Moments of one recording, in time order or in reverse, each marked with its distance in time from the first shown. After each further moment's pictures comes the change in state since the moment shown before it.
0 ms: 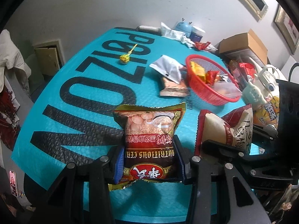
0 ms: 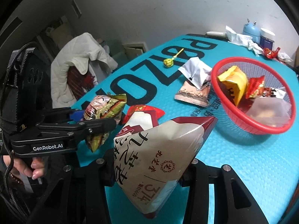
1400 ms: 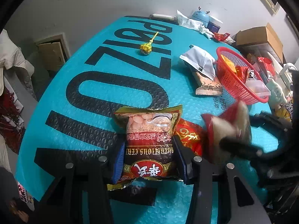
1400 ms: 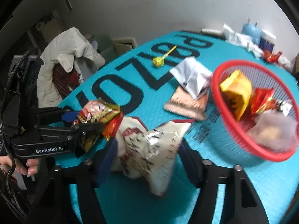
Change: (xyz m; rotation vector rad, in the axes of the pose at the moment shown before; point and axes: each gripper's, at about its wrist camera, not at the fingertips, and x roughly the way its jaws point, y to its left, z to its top) left arm 0.044 0.044 0.017 0.002 0.081 0.071; right arm 0.055 -0.007 0.023 0.008 0.081 -0.059
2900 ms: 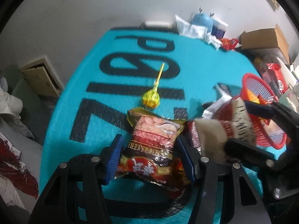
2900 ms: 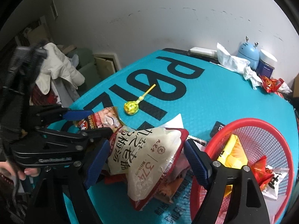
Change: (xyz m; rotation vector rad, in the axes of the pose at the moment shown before) left arm 0.067 0.005 0.118 0.125 0.018 -0.021; right arm 0.029 -0.032 0.098 -0.005 -0.111 -0.151
